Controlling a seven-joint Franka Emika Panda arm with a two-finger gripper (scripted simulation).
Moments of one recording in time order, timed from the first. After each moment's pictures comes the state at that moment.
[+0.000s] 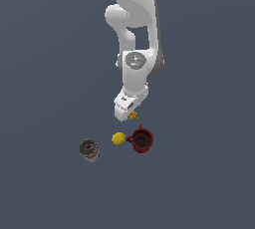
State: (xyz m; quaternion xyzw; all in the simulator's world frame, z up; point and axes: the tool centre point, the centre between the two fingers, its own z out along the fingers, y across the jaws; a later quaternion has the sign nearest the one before) arm -0.055 0.024 0.084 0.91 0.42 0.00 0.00
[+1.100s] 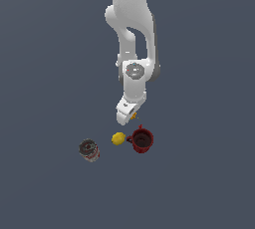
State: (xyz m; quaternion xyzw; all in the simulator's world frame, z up) arm -0.065 0.027 0.035 0.90 0.44 0.00 0.00
